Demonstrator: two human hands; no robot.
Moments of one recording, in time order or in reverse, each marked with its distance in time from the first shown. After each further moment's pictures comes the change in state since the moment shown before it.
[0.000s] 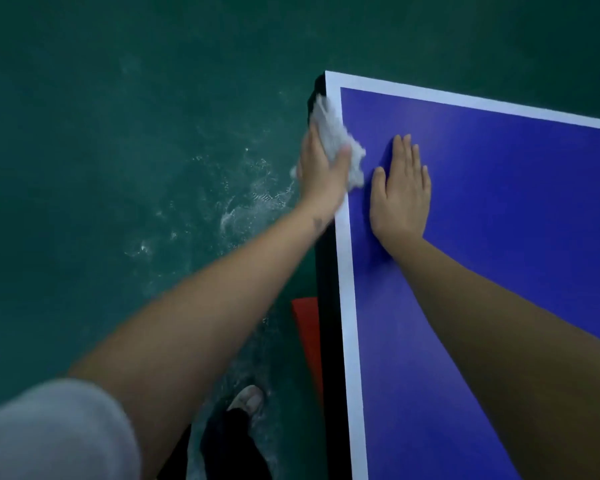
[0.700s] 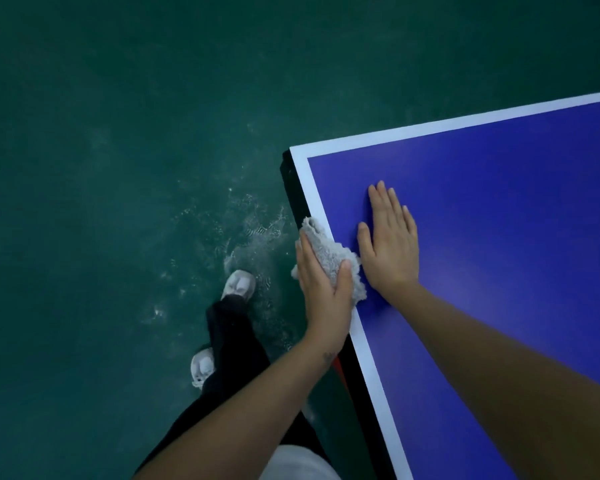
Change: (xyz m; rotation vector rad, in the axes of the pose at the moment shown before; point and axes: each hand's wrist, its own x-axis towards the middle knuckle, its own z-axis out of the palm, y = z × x) left_hand -0.061 -0.019 -0.008 0.095 -0.128 -0.084; right_hand 0.000 -0.006 -0.008 -0.020 -0.051 0.042
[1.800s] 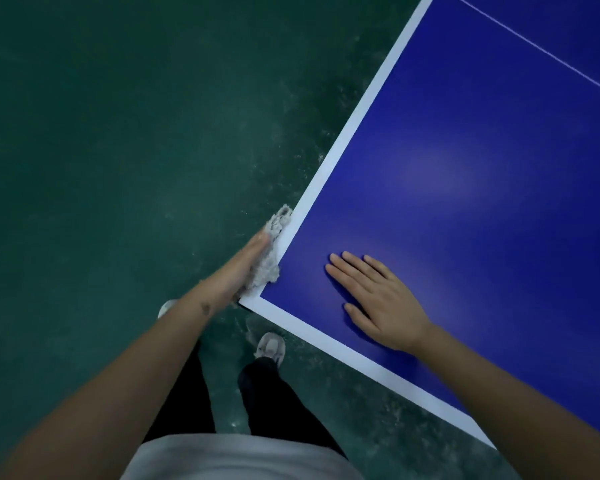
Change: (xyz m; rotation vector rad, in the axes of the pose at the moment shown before) left_hand 0.256 0.118 -0.028 0.594 -1.074 -0.462; right_hand 0.004 -0.006 -0.015 0.024 -0.119 0.090
